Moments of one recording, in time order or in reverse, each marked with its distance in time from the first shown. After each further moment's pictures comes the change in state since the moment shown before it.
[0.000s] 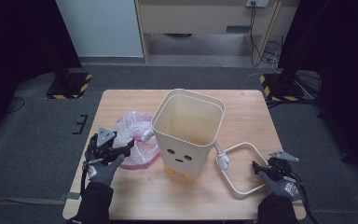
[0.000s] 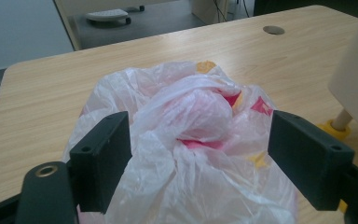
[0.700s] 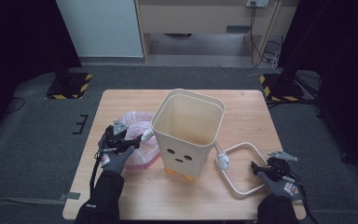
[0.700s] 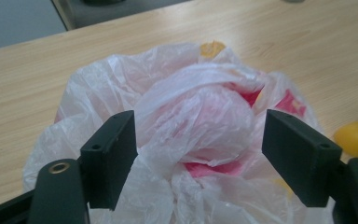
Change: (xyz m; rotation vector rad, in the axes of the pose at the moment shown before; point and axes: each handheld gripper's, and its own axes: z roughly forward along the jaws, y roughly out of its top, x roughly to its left) left arm -0.001 -0.001 0.055 0.115 0.005 0.050; right arm 0.002 0.001 0.001 0.010 0.011 -0.015
